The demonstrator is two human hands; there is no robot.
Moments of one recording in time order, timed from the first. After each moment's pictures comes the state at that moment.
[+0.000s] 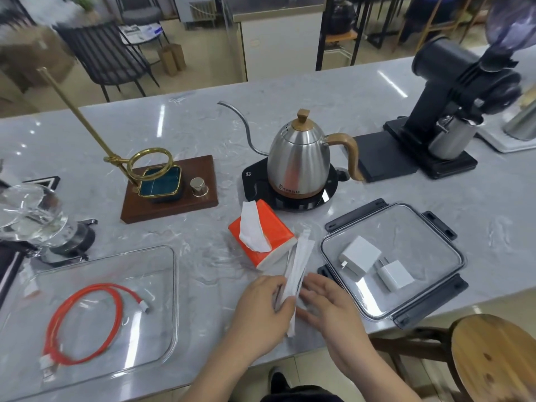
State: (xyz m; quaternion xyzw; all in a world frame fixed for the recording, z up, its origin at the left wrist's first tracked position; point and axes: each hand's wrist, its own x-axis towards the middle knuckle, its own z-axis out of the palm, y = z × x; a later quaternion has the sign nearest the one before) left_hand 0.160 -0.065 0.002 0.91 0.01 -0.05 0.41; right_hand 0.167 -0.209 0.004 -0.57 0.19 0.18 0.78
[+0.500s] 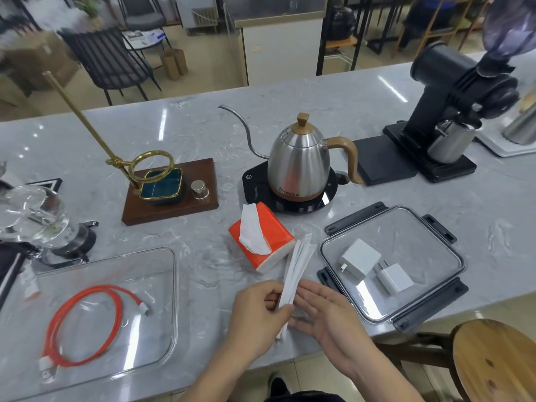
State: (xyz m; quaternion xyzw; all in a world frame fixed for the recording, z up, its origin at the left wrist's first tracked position) left_hand 0.158 -0.065 0.000 0.84 0.08 -0.06 0.53; right_hand 0.171 -0.213 0.009 -0.48 0.20 0.26 0.81
